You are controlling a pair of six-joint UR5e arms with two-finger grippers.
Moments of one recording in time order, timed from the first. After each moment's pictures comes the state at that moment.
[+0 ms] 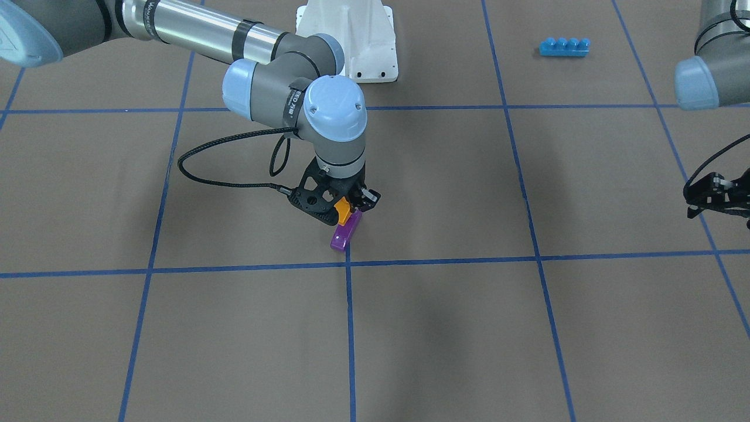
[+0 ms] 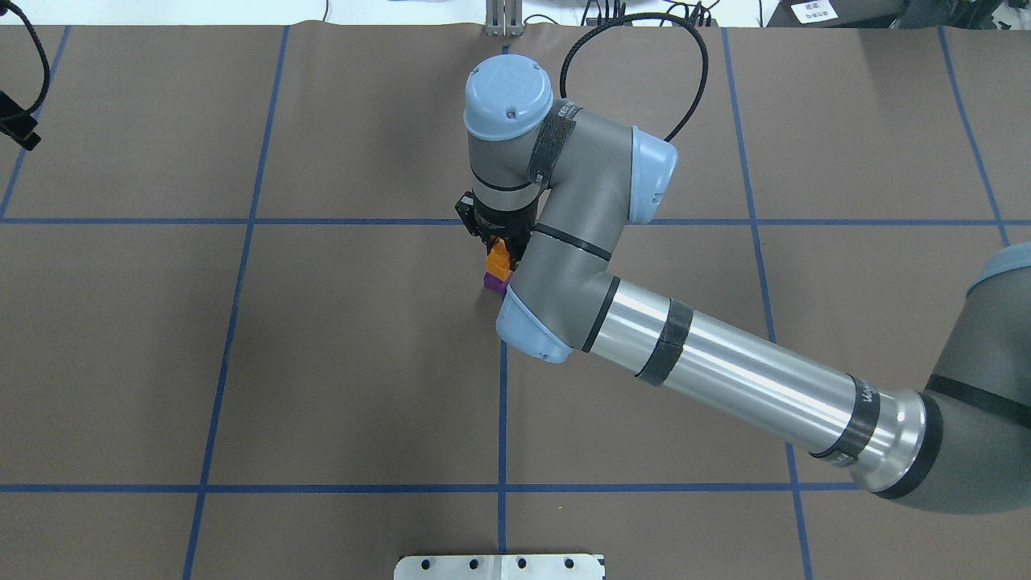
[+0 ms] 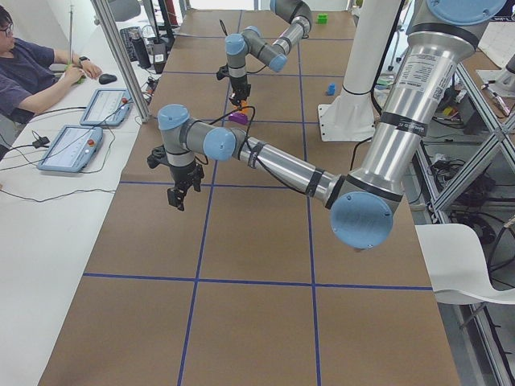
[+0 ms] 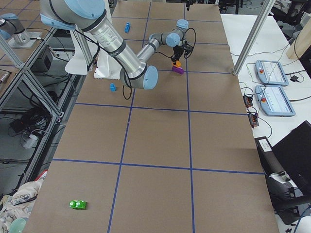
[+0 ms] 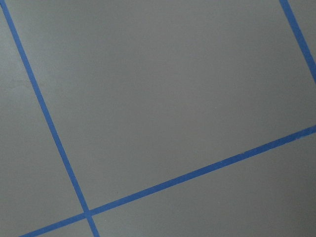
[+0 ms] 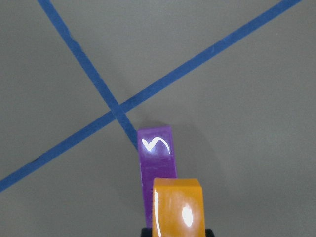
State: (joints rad) left arm -1.28 -1.91 -1.63 -1.45 -2.17 0.01; right arm 0.60 -0.61 1.31 -1.59 2.02 1.69
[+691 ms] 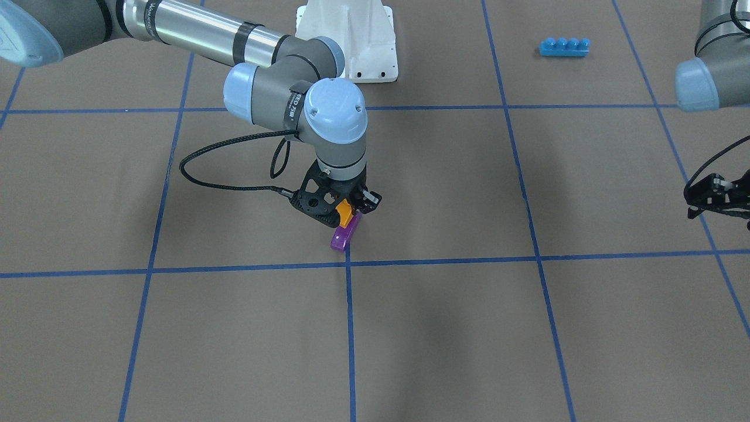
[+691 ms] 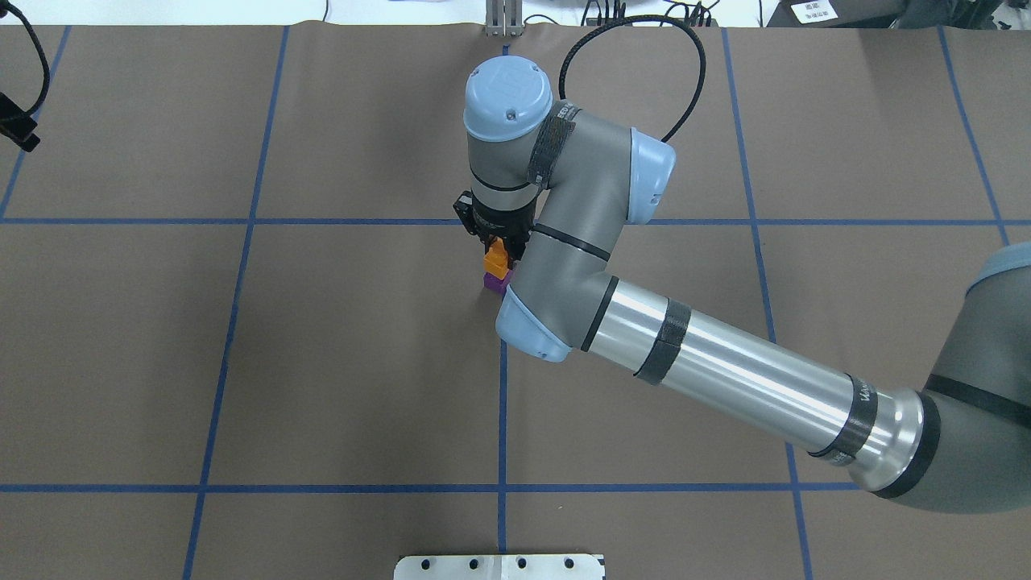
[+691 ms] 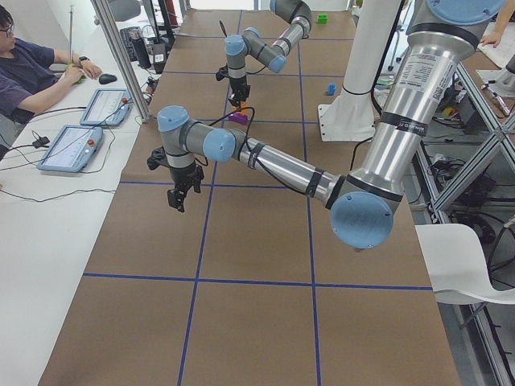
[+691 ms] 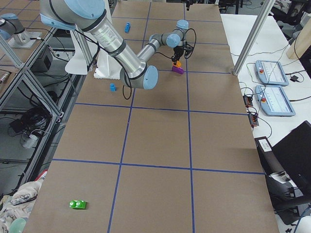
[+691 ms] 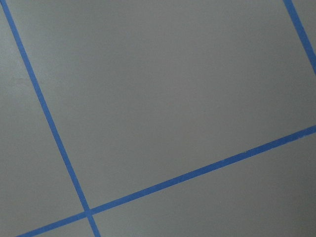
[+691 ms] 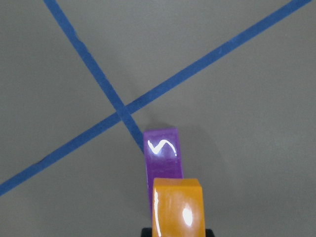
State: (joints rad) left arm -1.28 -1.91 -1.62 -1.45 -2.16 0.01; right arm 0.60 -0.60 1.30 -1.57 2.02 1.69
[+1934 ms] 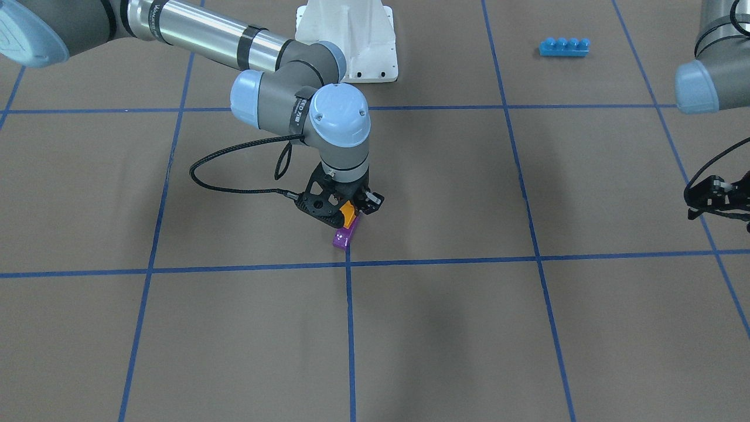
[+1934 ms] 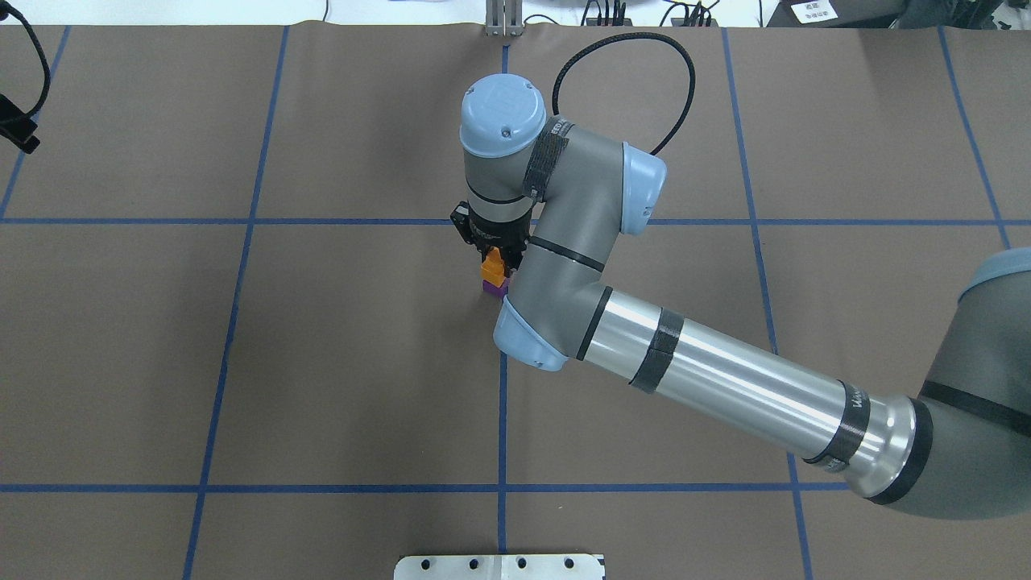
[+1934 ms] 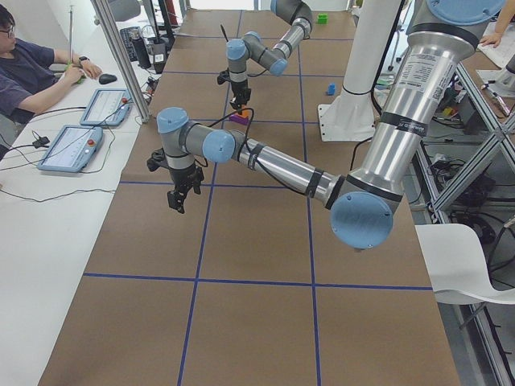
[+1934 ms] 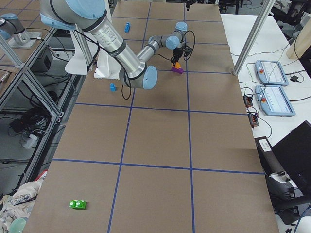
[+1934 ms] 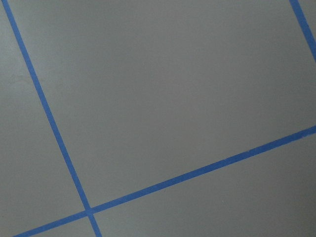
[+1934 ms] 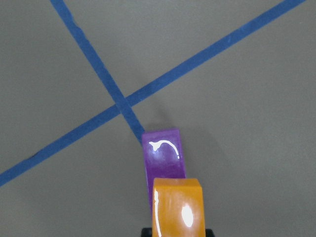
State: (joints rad) left arm -1.28 -1.91 -1.61 -1.45 -2.16 0.01; right arm 0.59 -0.60 1.26 -1.54 2.01 1.69
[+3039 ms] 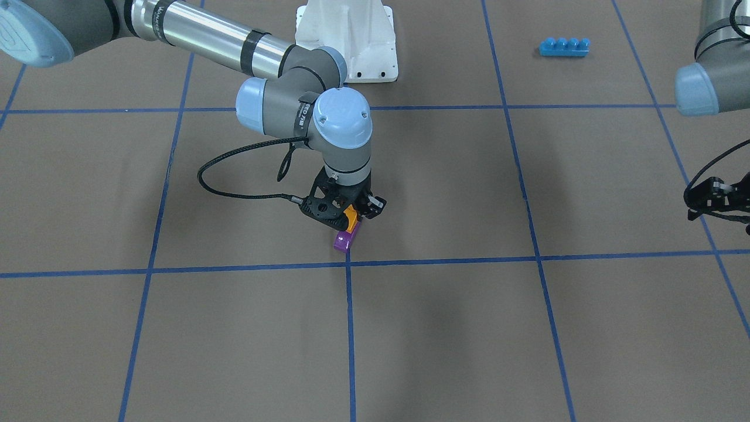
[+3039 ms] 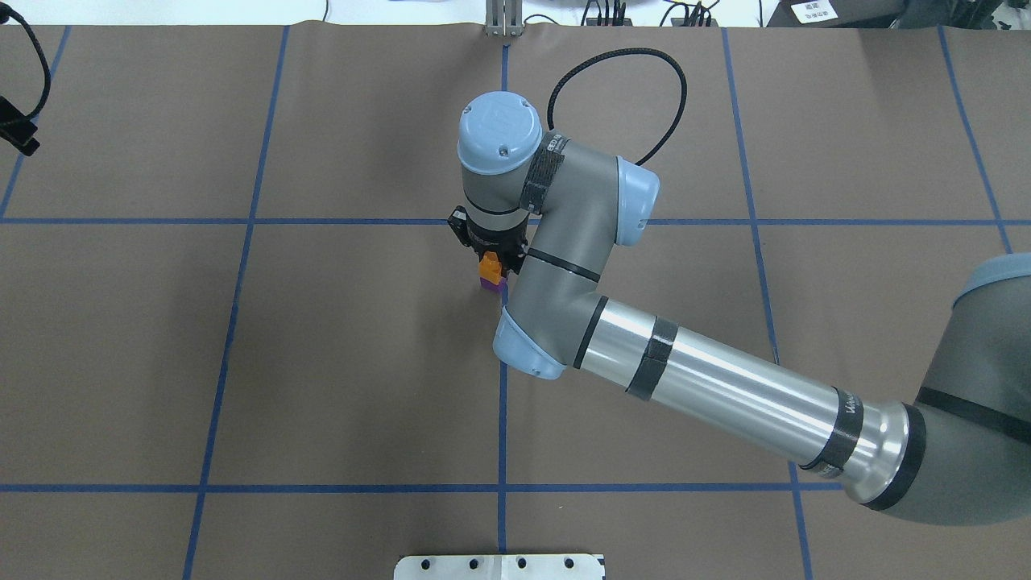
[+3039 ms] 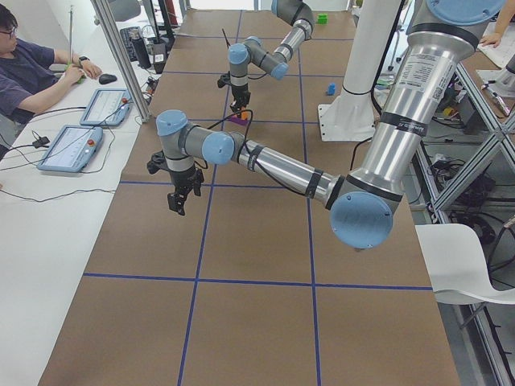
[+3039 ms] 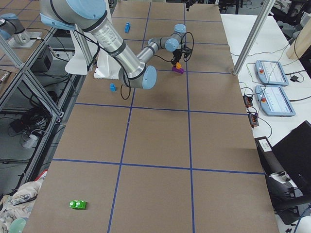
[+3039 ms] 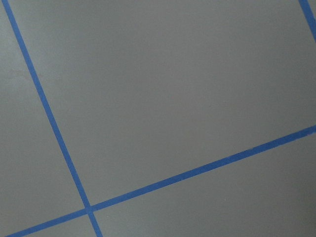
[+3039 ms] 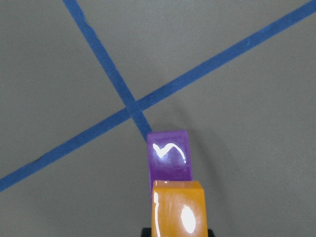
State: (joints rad) left arm -1.28 -1.91 -1.60 -1.45 -2.16 0.01; right arm 0.57 -0.60 1.23 -1.47 1.96 1.69
